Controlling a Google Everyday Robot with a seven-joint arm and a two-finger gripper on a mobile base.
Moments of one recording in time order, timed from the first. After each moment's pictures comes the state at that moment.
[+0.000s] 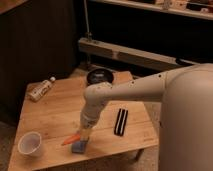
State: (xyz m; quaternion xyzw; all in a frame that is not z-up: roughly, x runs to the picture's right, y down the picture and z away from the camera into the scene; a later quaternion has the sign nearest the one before) arm -0.120 0.213 0.727 -0.42 -0.22 -0.04 0.88
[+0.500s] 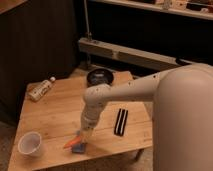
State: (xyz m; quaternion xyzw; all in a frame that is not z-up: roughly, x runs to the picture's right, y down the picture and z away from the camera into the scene) arm -0.116 0.226 0.735 -0.43 -0.22 -0.05 0.87
